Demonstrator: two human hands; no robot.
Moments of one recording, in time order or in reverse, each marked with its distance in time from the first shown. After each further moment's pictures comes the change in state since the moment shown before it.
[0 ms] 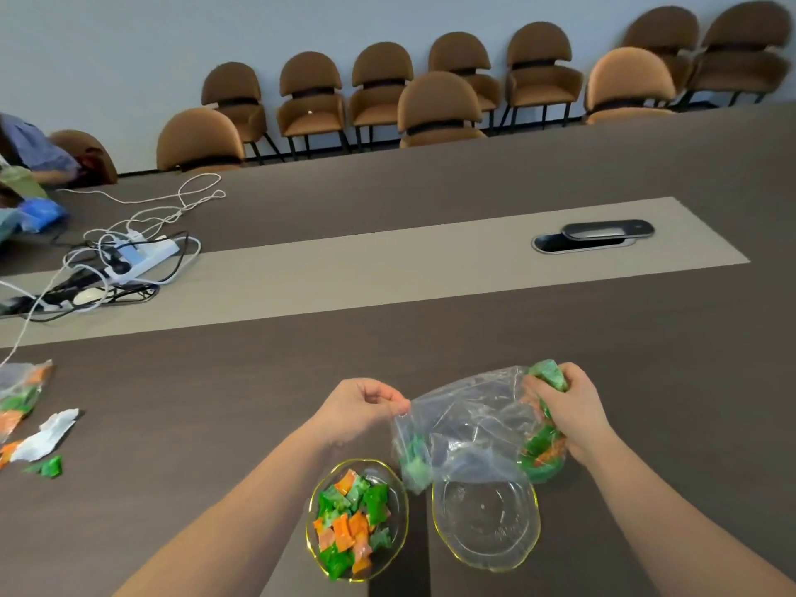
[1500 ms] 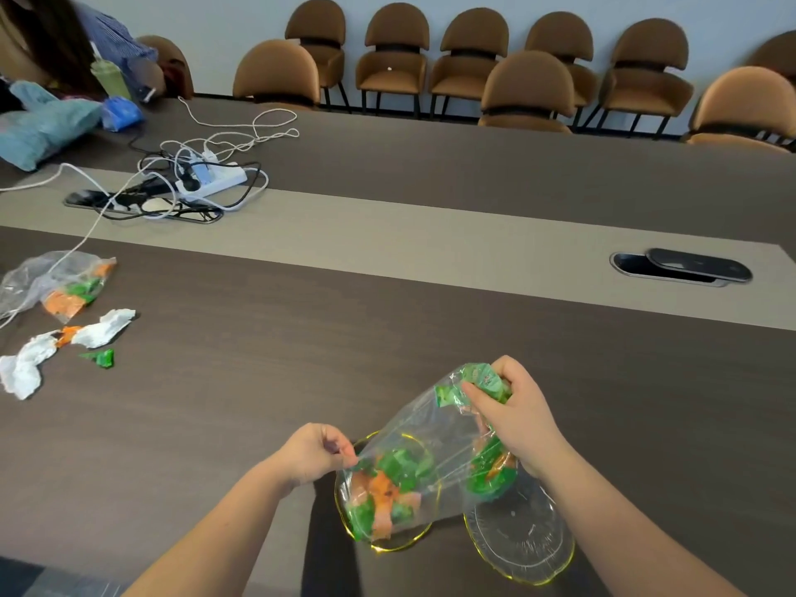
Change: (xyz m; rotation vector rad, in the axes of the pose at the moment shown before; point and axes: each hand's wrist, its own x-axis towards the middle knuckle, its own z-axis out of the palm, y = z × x) left_hand -0.047 -0.140 -0.074 0.092 0.142 -0.283; right_hand -0.060 -0.032 0.123 -0.273 -0.450 -0.279
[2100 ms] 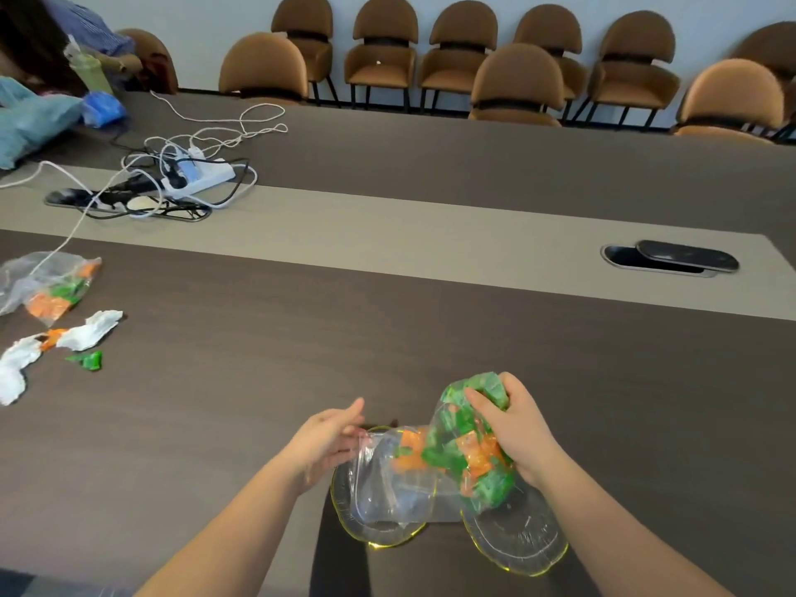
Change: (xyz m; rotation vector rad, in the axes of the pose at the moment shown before) left_hand 0.004 0.024 0.015 -0.605 -0.059 -0.178; right_hand -0.002 0.035 0.001 0.182 0.007 0.213
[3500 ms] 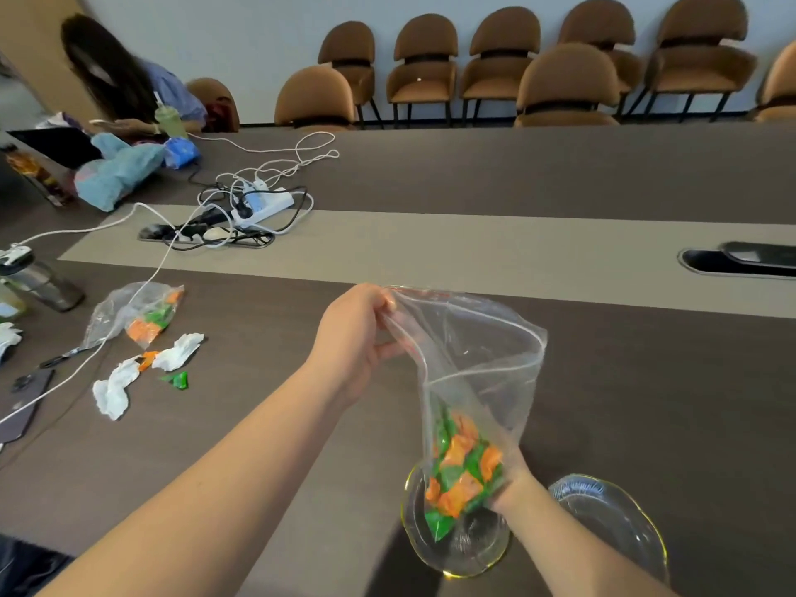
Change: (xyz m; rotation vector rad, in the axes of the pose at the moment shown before) left_hand -0.105 0.173 0.022 -0.150 0.146 0.493; right_hand 0.032 0.038 0.107 0.832 -0.238 0.570
